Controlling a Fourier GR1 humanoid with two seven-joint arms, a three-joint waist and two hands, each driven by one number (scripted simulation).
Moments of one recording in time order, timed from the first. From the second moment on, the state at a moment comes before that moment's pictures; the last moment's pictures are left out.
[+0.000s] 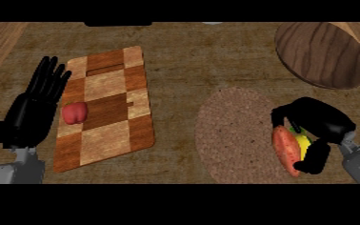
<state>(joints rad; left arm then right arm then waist) -0.11 0.26 0.11 -1.61 0.36 -0.04 0.04 -0.34 -0.84 0.56 -1.52 0.43 0.36 0.01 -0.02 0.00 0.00</state>
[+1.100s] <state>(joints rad) -0.13 0.24 0.11 -1.61 0.34 -0.04 0.06 -0.35 -1.02 -0.02 -1.33 0.31 0.14 -0.18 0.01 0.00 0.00</state>
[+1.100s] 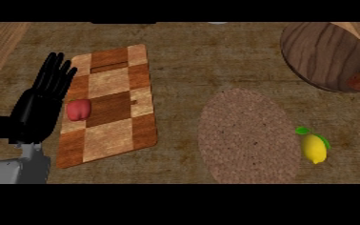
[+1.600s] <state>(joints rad) -0.15 0.23 0.10 -1.61 0.32 -0.06 0.07 -0.68 -0.92 -0.06 -0.86 0.39 0.13 -0.29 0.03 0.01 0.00</state>
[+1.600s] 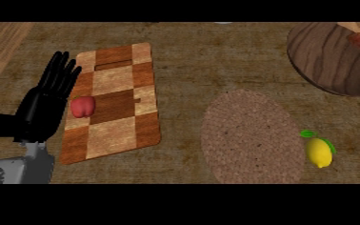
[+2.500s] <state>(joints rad) -0.20 0.21 0.07 -1.60 0.33 -0.08 0.07 -0.96 -0.78 -0.01 -0.24 0.58 0.04 -0.38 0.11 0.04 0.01</state>
